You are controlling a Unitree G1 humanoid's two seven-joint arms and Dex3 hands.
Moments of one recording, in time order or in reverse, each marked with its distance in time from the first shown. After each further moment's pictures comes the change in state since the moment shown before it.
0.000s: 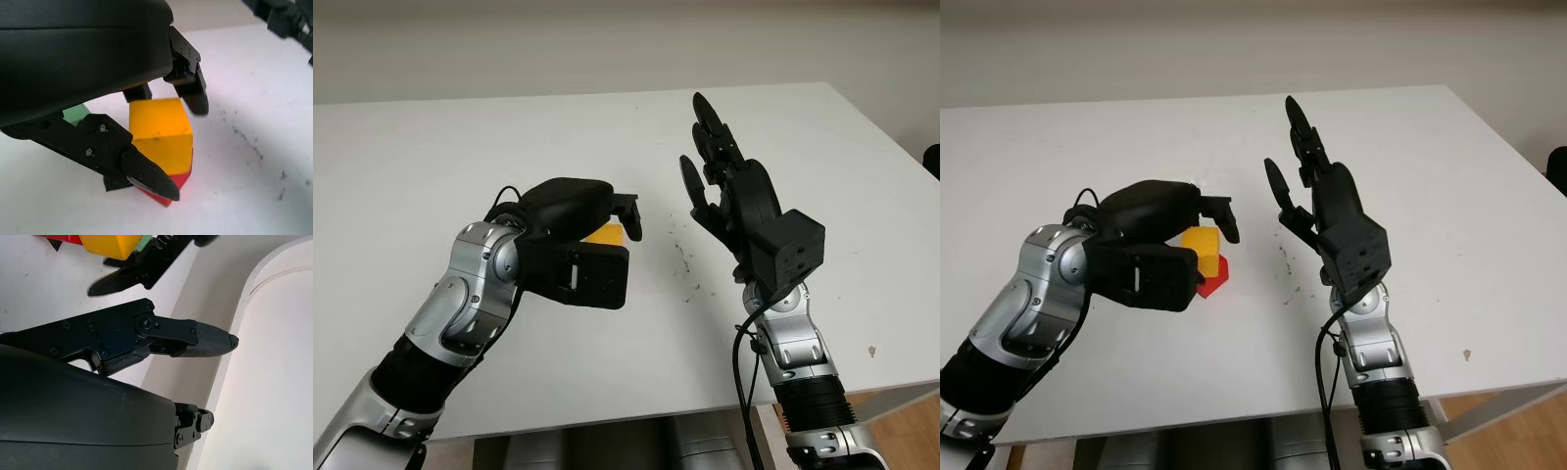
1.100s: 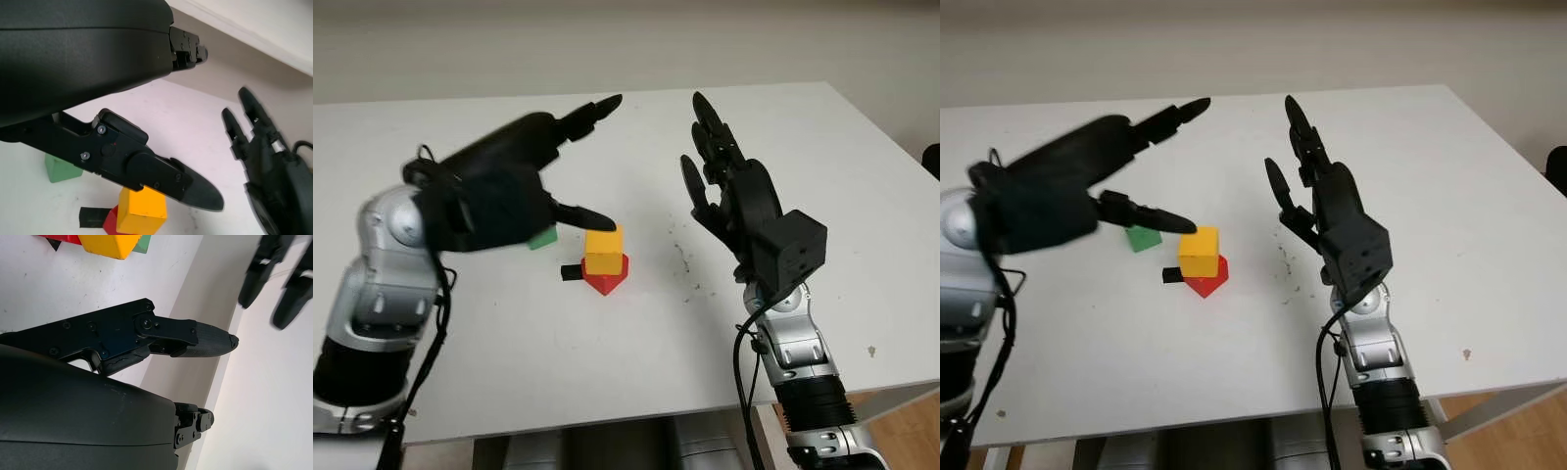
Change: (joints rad) left arm -0.052 0.083 0.478 -0.147 -0.588 0.177 -0.102; right arm 0.000 -0.001 -0.005 0.001 0.007 -0.007 0.006
